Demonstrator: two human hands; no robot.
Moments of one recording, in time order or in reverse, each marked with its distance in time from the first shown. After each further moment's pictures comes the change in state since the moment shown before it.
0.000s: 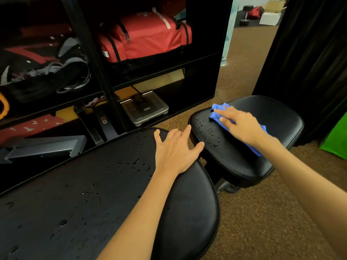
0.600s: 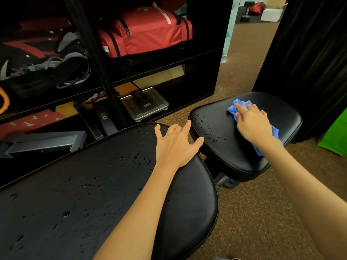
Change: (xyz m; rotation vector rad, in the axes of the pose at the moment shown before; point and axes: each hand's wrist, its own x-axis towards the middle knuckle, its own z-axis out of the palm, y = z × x) left_hand 0.001 0.002 -0.002 -0.008 -0.014 -0.002; right_hand -0.010 0.014 0.000 -0.243 0.146 0.212
